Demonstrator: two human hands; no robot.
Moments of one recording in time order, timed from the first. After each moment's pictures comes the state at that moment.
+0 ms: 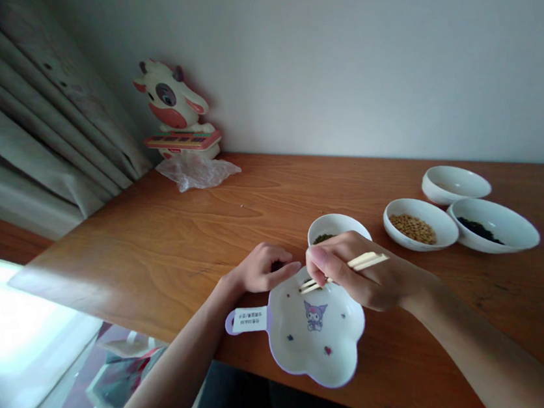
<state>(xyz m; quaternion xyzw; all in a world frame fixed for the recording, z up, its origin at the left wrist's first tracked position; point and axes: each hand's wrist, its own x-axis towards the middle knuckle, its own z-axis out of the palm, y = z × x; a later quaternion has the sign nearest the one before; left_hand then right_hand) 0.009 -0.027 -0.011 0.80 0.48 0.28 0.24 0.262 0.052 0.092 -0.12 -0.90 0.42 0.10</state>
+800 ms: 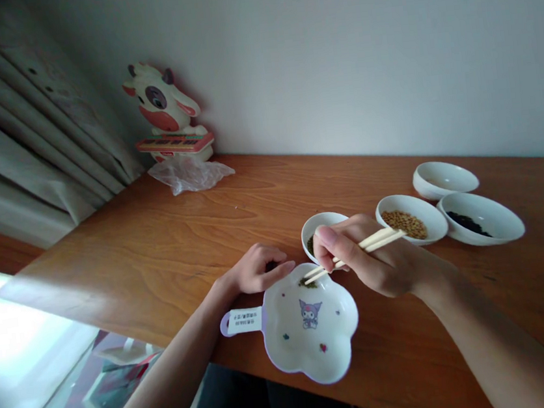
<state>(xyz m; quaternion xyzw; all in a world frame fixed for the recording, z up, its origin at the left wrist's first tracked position) 0.011 -0.030 -0.005 0.79 0.49 0.28 0.26 0.274 0.060 0.114 -0.14 -0.91 0.36 0.14</state>
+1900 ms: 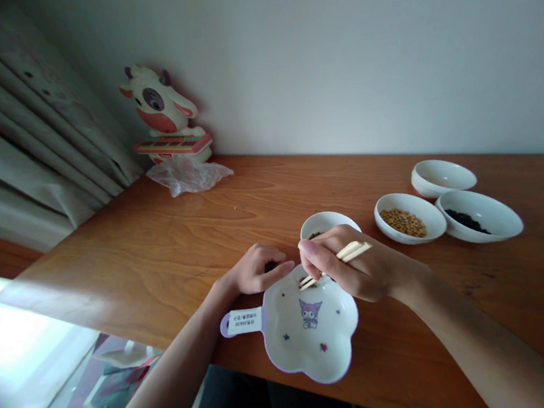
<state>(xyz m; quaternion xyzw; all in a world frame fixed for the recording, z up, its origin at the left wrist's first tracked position) 0.009 -0.029 -0.006 0.79 0.48 0.28 0.27 0.262 0.054 0.098 -0.12 -0.90 0.40 0.11</state>
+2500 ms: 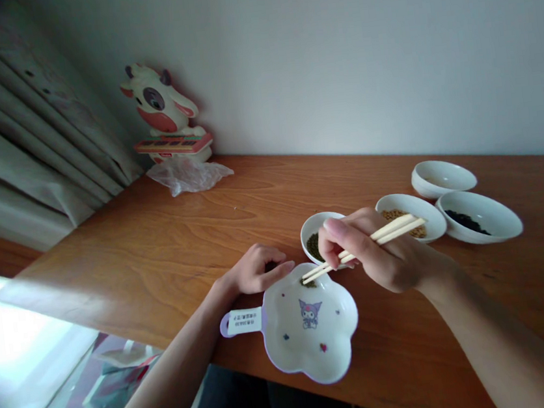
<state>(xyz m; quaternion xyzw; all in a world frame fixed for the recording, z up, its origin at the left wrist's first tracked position) 0.010 -0.029 -0.006 0.79 0.49 0.27 0.25 0.282 0.066 0.115 -0.14 -0.89 0.40 0.16</state>
